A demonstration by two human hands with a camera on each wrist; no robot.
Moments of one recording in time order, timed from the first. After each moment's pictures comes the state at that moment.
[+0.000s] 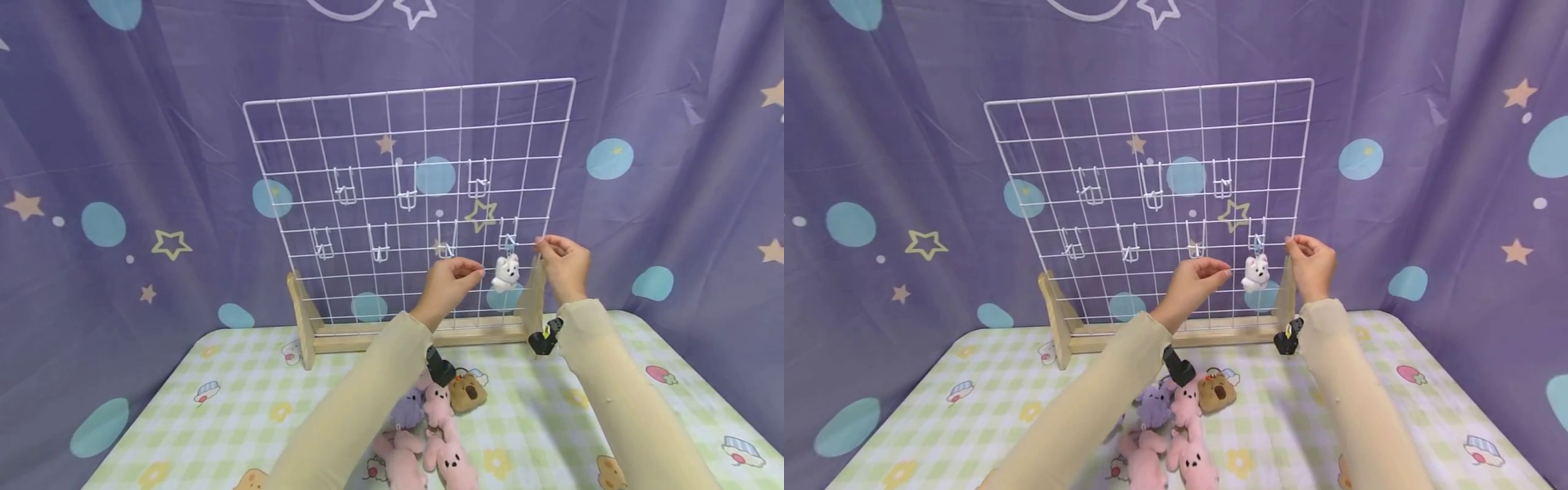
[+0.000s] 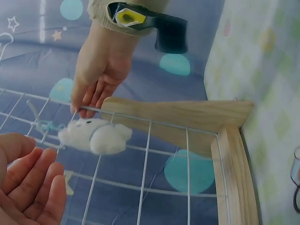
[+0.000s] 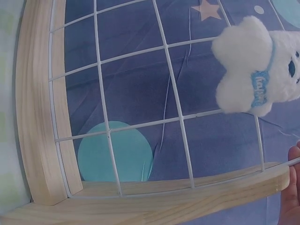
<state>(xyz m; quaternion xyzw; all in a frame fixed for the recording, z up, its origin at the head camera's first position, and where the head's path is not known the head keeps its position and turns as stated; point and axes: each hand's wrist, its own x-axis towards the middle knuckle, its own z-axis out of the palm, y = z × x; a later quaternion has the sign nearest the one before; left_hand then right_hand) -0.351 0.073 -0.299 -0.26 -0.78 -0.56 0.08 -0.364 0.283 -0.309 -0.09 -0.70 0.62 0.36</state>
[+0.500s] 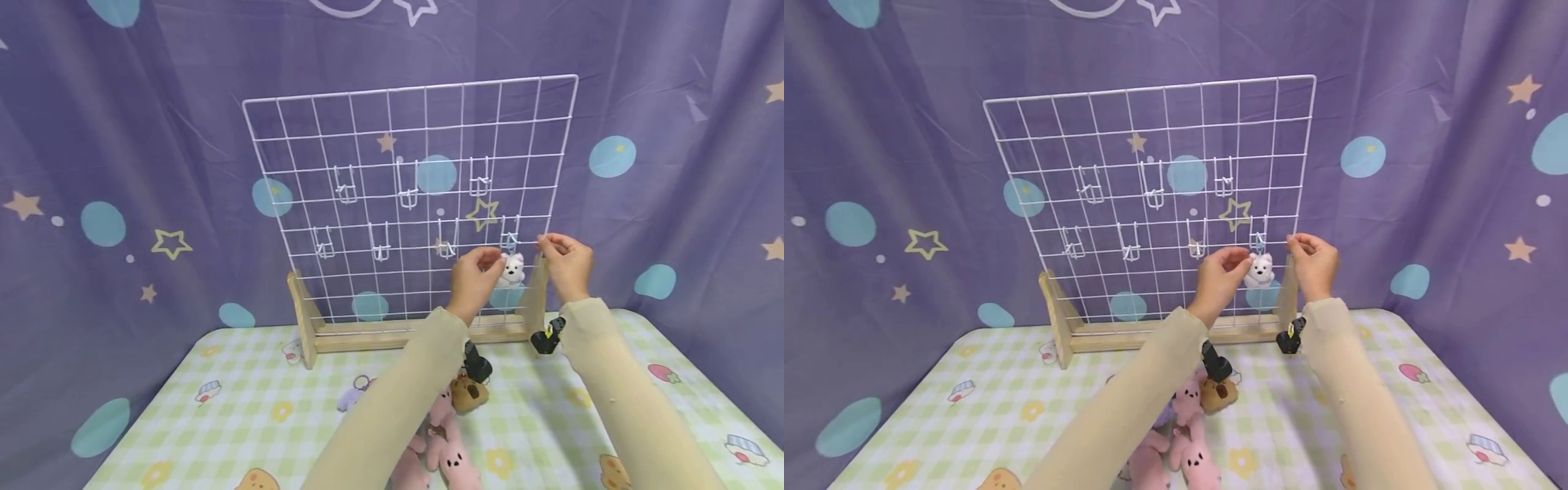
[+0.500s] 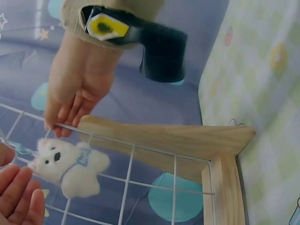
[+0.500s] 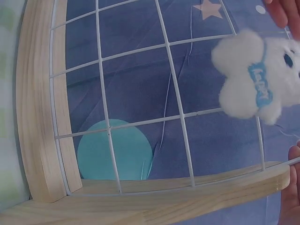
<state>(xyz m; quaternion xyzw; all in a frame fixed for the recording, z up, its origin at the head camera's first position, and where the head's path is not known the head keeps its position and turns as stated) -0.358 0.121 -0.306 -0.24 -0.76 -0.58 0.18 -0.366 0.285 -0.312 -0.08 -0.70 0.60 0.38</state>
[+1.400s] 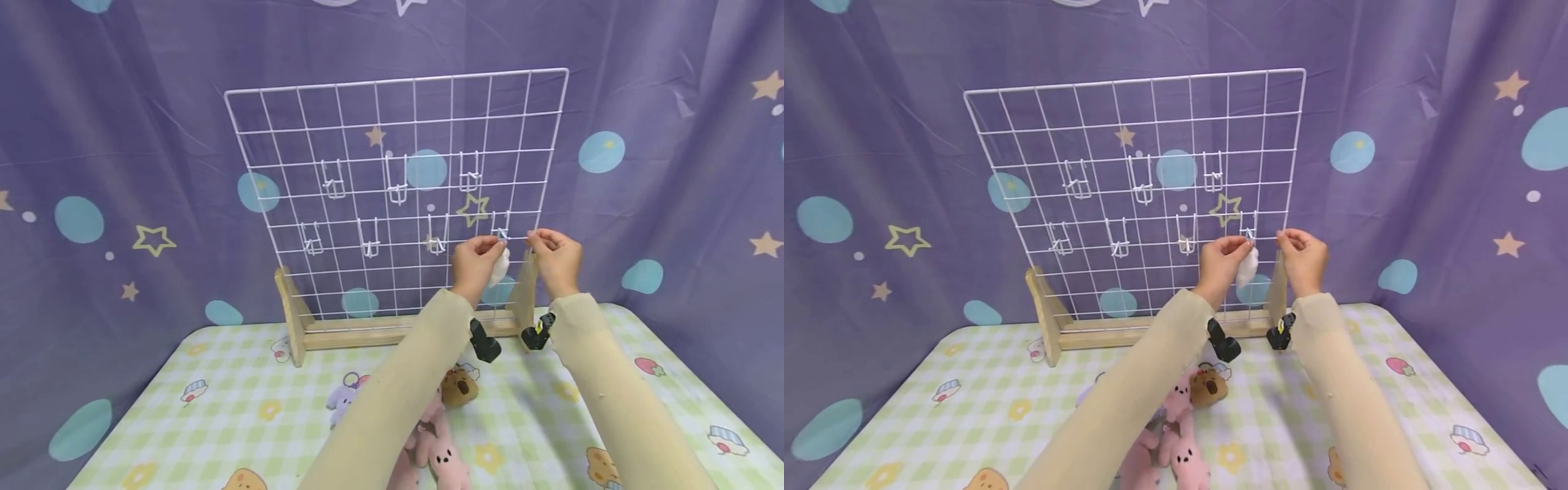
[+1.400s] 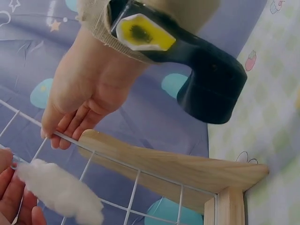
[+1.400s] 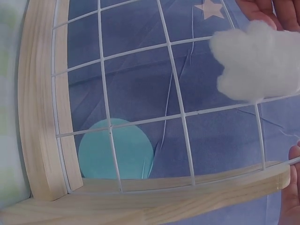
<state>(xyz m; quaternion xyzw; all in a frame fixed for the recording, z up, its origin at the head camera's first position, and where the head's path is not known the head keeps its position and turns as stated) -0.370 0.150 -0.297 -0.15 -0.70 -0.68 0.14 -0.369 0.287 -0.313 -0.07 -0.70 0.60 0.37</state>
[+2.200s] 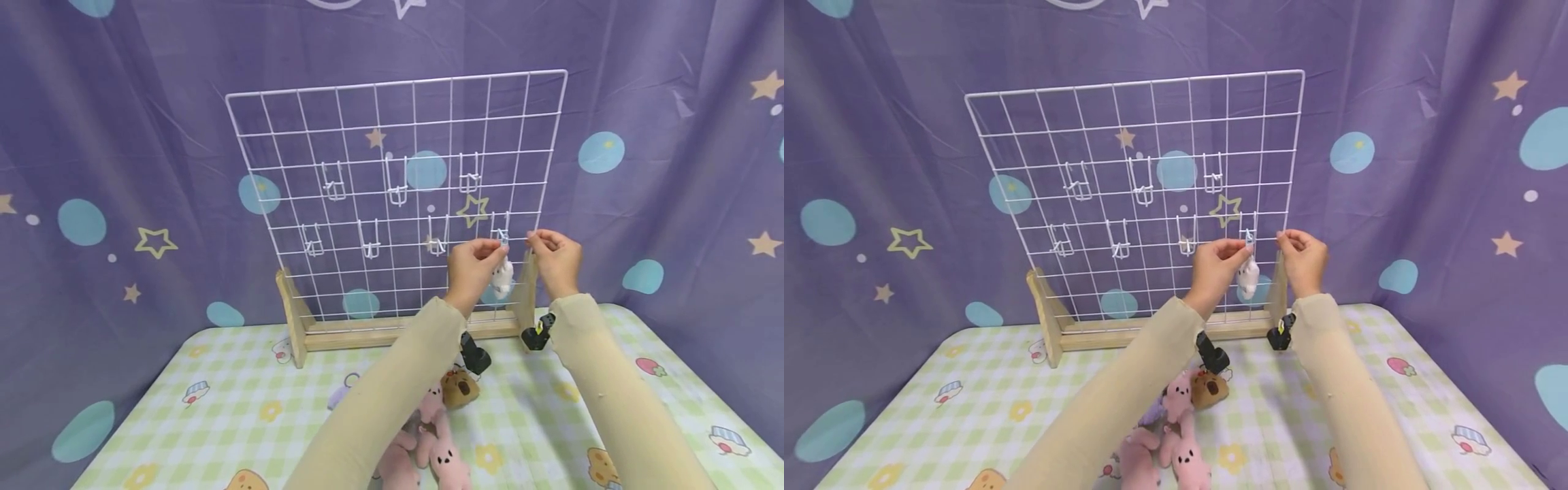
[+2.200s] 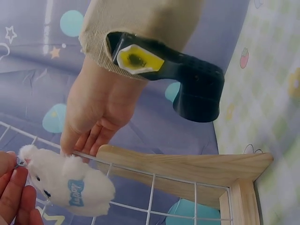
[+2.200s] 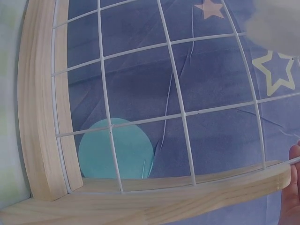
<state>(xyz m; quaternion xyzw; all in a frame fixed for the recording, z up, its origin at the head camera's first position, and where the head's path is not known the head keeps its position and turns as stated) -0.348 0.133 -0.287 -0.20 -0.72 -0.65 0.14 -0.368 0.285 -0.312 -0.06 -0.69 0.60 0.39</state>
